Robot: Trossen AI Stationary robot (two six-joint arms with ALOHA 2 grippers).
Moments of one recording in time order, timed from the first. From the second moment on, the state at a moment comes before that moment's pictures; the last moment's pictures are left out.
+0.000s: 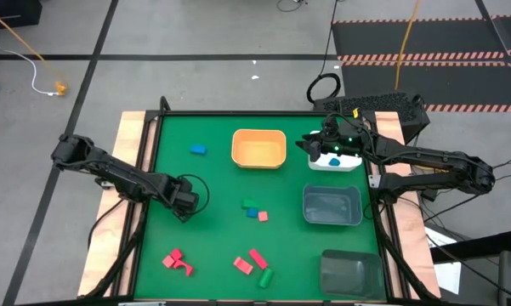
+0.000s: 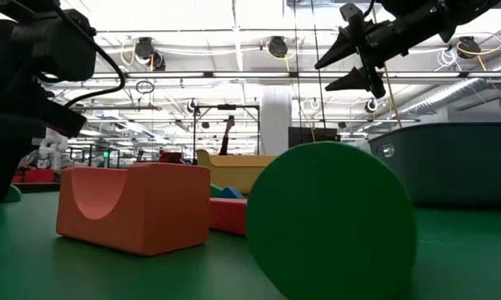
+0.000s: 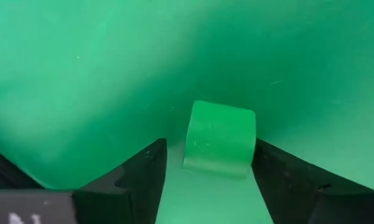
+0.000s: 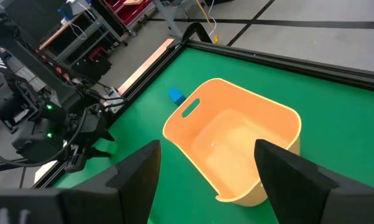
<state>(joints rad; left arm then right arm) -0.26 1.31 0.55 -0.88 -0.02 -1.07 -0.37 0.97 0.65 -0.05 0.00 0.63</state>
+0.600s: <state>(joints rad) -0.21 1.23 0.63 -0.83 -0.05 -1.13 -0.37 0.97 0.65 -0.02 -0.06 0.68</state>
